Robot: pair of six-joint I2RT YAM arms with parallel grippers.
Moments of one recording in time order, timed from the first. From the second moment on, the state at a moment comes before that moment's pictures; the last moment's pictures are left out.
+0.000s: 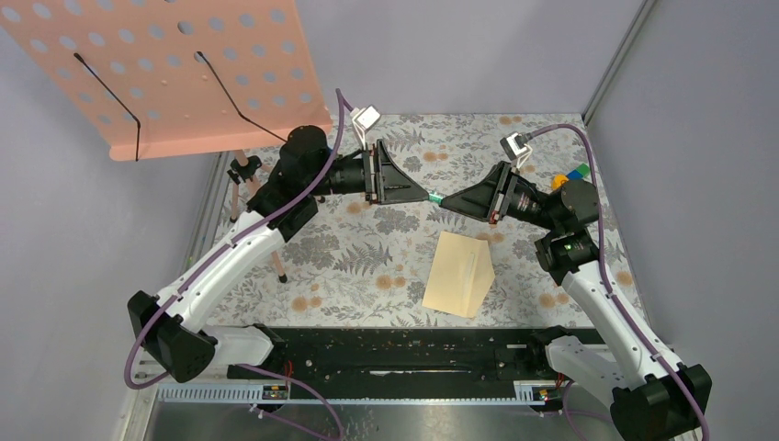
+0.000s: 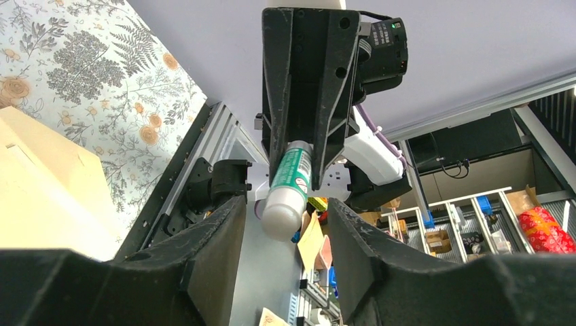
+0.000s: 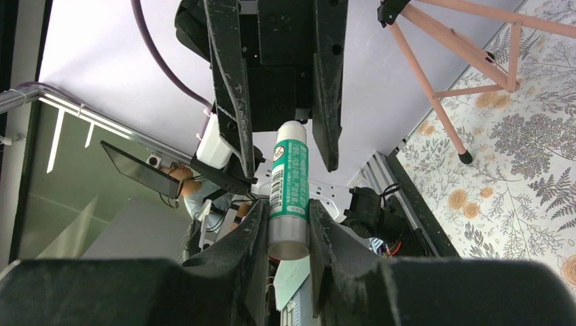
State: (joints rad) left arm -0.63 1.28 1.30 -0.08 0.82 -0.99; right arm 0.32 0.94 0.81 0.43 -0.93 1.31
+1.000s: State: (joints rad) left arm -0.65 1.30 1.31 -0.05 0.81 -1.03; right arm 0.32 0.96 0.82 0.47 -0.94 1.33
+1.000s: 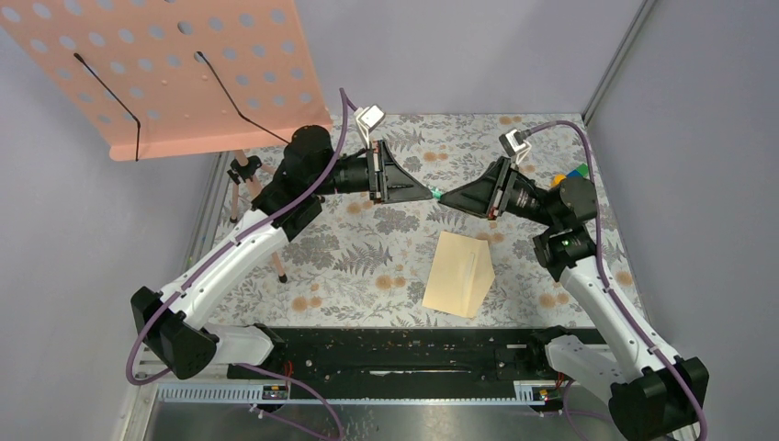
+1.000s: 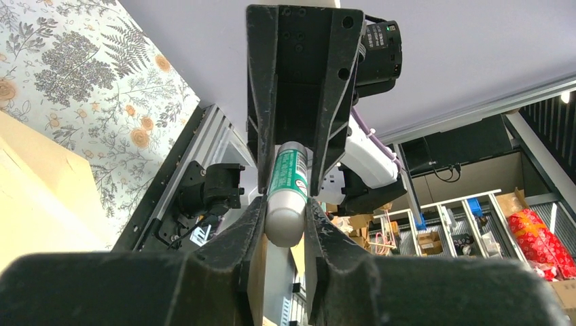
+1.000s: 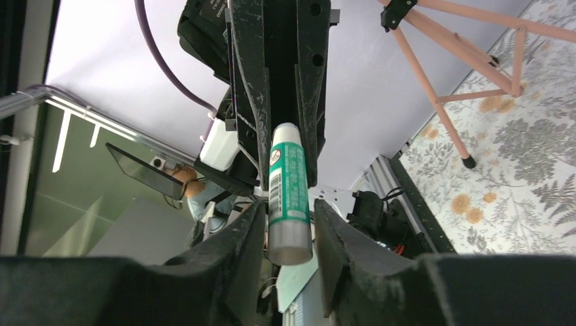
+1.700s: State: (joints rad) left arm -0.66 1.30 1.31 -0.02 0.80 -1.03; right arm 0.36 1.03 0.83 0.58 -0.92 1.40
